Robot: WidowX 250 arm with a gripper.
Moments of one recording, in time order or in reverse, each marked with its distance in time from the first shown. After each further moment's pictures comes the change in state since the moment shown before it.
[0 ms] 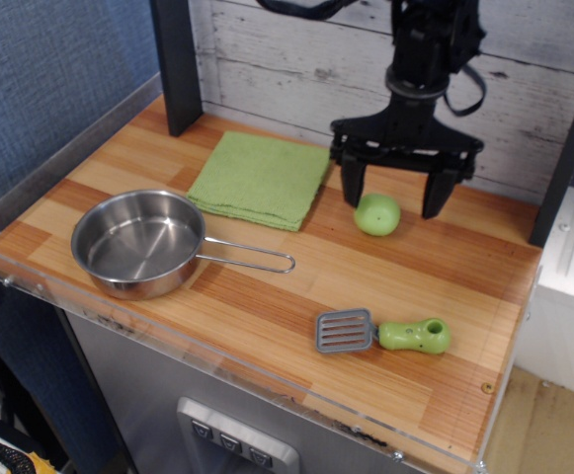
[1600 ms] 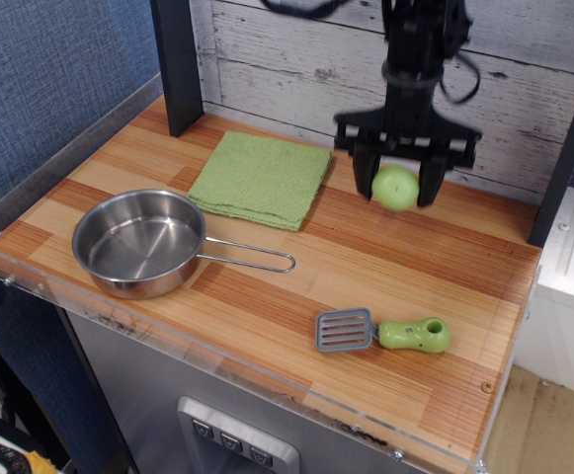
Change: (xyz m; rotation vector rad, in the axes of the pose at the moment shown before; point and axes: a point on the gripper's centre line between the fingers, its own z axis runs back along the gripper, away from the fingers) arm 0.016 -0.005 0.008 -0.068 0.018 -0.089
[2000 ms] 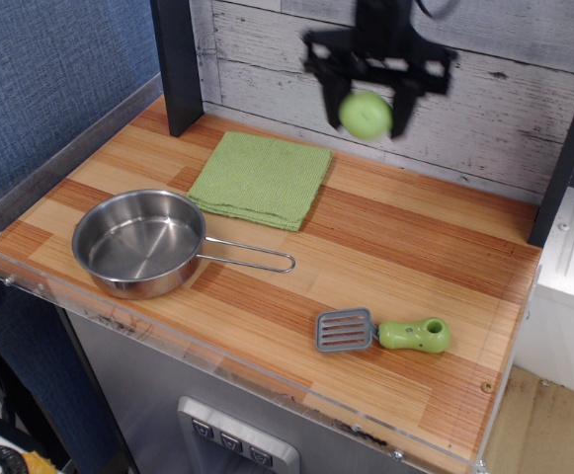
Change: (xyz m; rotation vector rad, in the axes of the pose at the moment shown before) arm 0.003 0.034 0.062 0.017 -0.060 -0.058
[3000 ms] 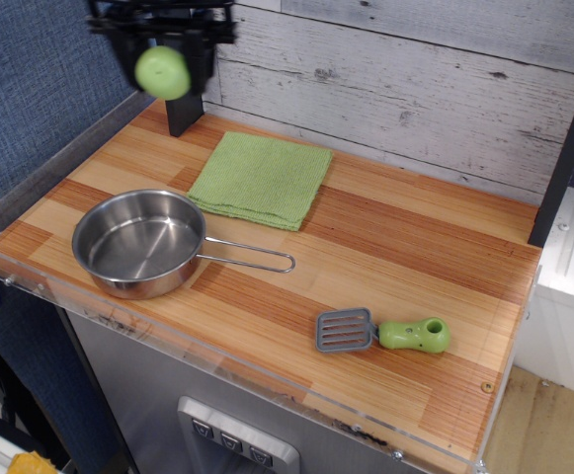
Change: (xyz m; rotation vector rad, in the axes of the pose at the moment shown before) arm -0.037 0.136 0.028 0.036 0.014 0.167
